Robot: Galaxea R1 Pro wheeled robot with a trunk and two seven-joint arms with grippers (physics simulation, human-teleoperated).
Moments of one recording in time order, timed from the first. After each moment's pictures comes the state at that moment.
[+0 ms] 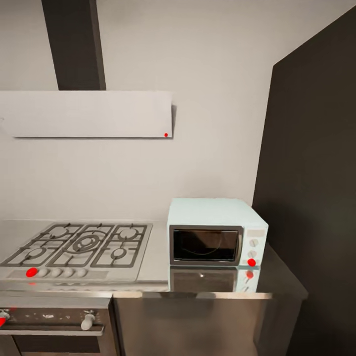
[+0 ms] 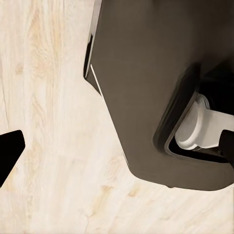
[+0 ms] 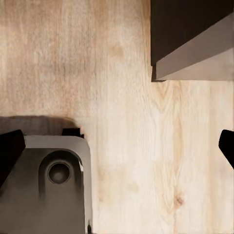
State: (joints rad) left arm 0.04 0.05 0.29 -0.02 -0.03 0.26 -0.03; right arm -0.12 -0.08 -0.61 0.00 0.64 -0.22 -0.10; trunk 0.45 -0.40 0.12
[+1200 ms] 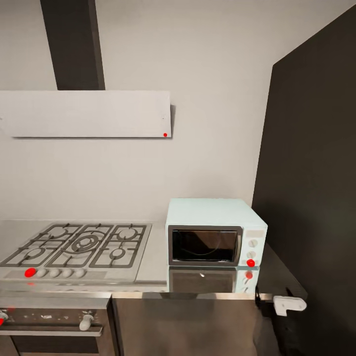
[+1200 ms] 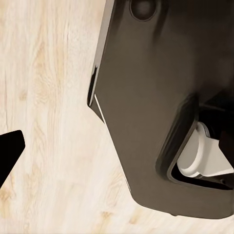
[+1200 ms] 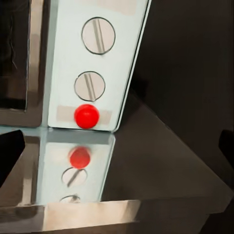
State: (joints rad) left arm 0.04 0.06 0.29 -0.03 -0.03 0.15 -0.03; right arm -0.12 0.05 -0.34 -1.00 0.36 -0.43 -0.09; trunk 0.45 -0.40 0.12
